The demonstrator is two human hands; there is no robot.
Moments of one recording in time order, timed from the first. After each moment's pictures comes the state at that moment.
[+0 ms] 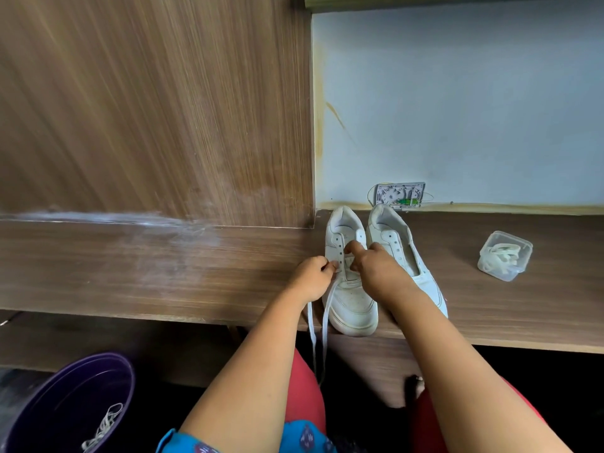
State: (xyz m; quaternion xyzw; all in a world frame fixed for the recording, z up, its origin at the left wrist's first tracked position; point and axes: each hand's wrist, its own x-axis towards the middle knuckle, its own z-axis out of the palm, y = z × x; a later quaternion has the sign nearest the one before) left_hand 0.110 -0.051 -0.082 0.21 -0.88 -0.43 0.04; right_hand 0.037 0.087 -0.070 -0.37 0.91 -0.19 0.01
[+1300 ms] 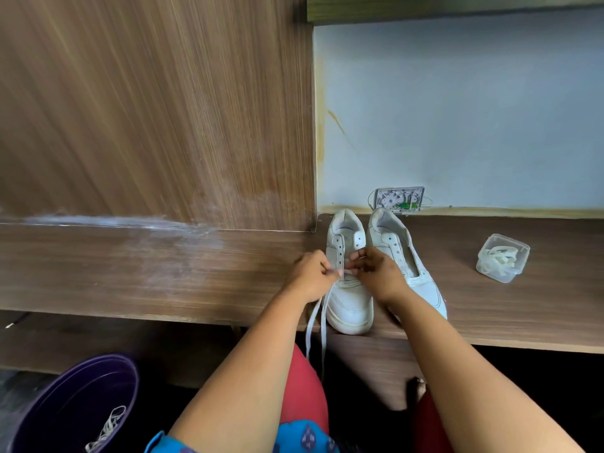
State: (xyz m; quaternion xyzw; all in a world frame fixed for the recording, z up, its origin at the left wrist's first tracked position) left_hand 0.123 -0.053 -0.070 0.22 -0.91 -0.35 0.08; right_hand 0.047 0.090 -0.079 -0.20 0.79 -0.56 0.15
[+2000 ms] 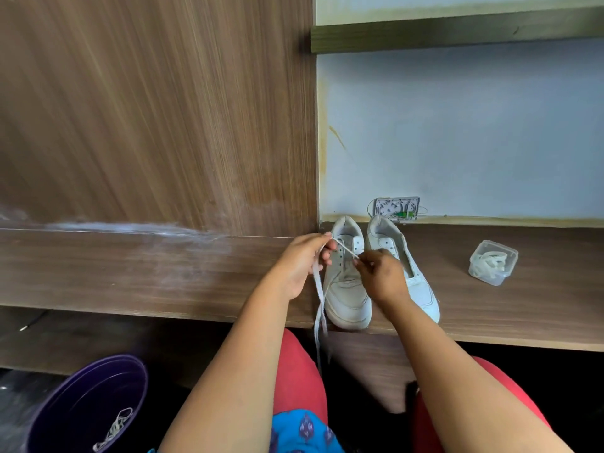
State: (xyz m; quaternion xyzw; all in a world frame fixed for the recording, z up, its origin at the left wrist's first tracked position) left_hand 0.173 -0.034 0.011 0.15 -0.69 -0.70 0.10; right_hand 0.067 0.098 -0.068 -0.27 0.85 -0.44 -0.10
